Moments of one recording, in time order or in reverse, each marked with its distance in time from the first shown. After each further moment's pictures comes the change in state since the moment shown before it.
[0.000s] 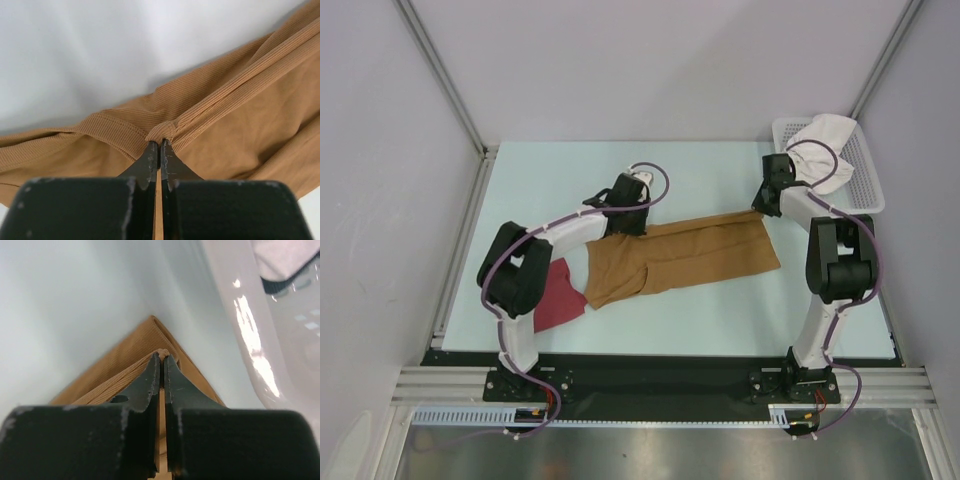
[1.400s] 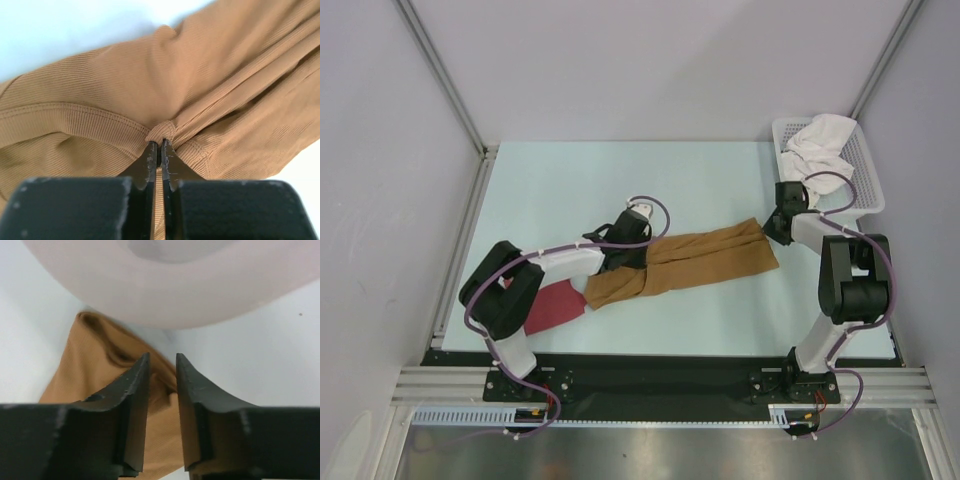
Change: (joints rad) left arm -0.132 -0.185 -0.354 0.162 -0.078 -0.128; right arm -0.053 -0.174 -0.327 0.098 -0.005 0.128
